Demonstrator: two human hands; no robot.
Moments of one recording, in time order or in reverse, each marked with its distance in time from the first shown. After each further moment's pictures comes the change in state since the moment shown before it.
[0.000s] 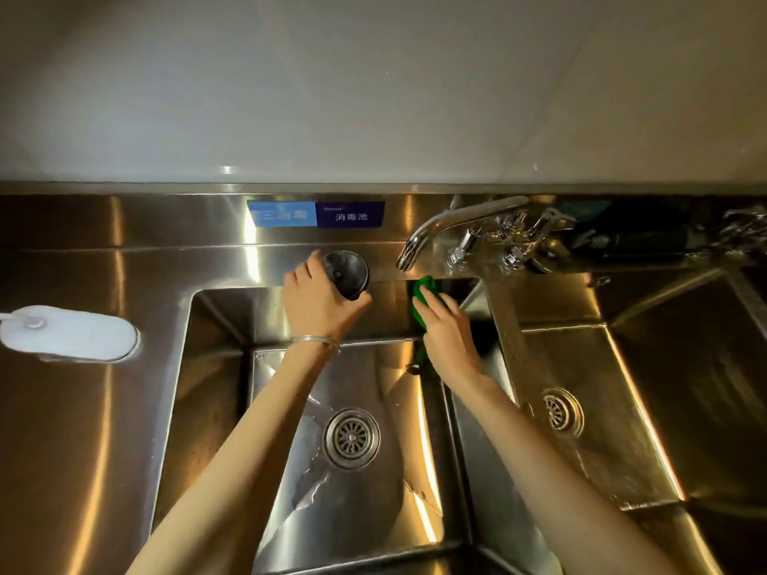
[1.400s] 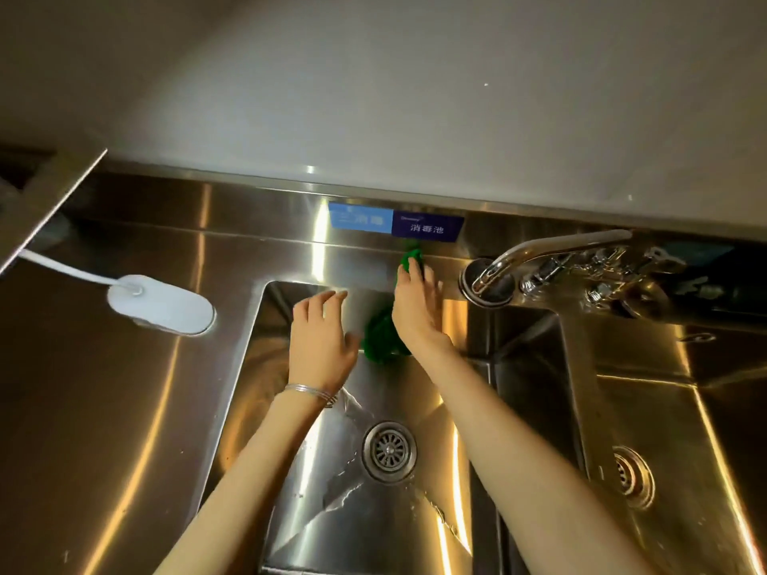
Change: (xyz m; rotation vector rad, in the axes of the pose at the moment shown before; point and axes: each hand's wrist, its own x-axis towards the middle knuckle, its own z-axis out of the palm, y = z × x) left_hand -0.039 -0.059 -0.034 0.117 0.035 0.121; right_hand 0.090 -0.106 0.014 -0.013 0.038 -0.039
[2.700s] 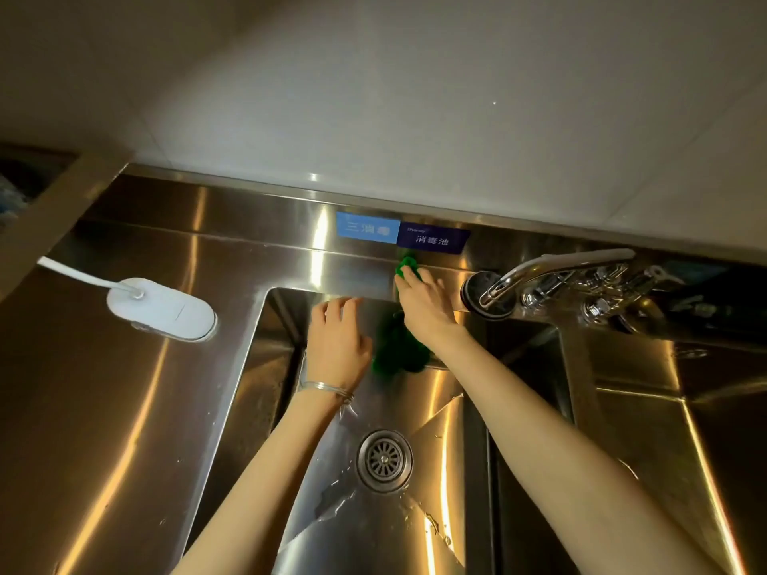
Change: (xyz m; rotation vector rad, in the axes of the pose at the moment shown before) left_hand 0.014 0.003 0.011 -0.012 -0.065 -0.079; right_hand 0.016 0.007 -0.012 -0.269 -0.091 -0.238
